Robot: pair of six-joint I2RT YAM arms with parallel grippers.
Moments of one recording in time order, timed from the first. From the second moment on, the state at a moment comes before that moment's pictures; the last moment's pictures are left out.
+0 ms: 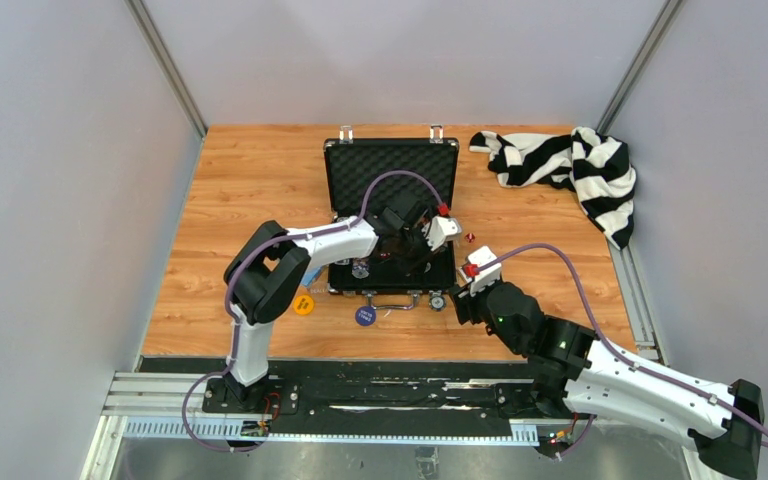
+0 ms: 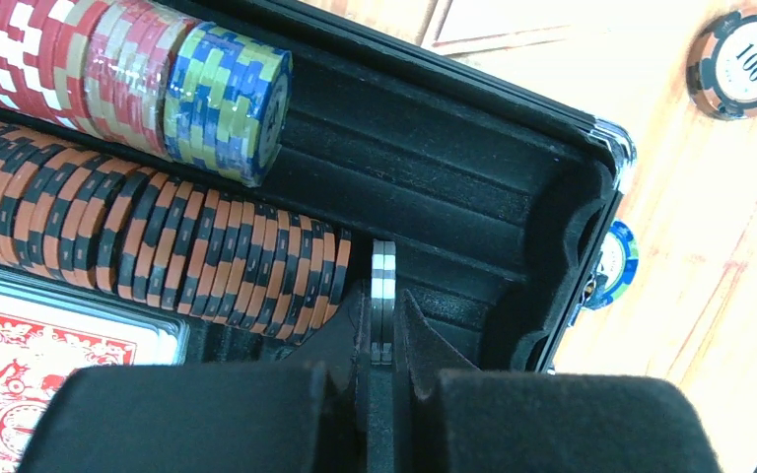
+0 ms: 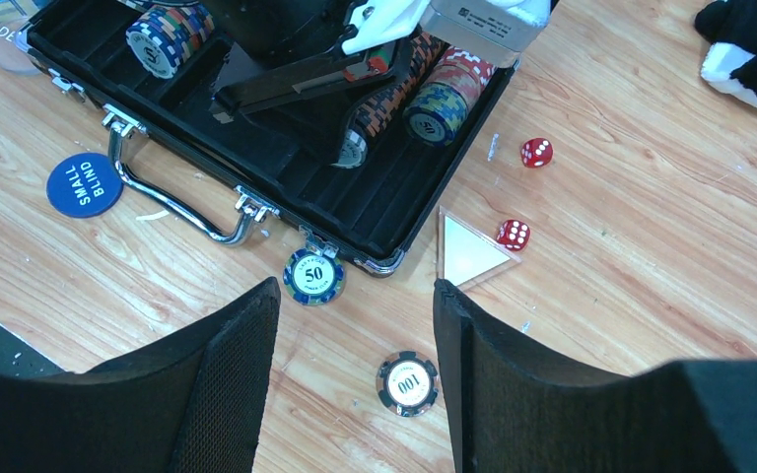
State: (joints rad) left arm -0.80 1.98 1.34 -0.31 0.34 0.30; right arm 1.05 0.63 0.45 -0.24 0.51 0.07
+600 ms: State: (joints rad) left arm -0.80 2.01 1.41 -0.37 0.30 0.31; right arm 1.05 0.65 0.45 -0.24 0.50 0.08
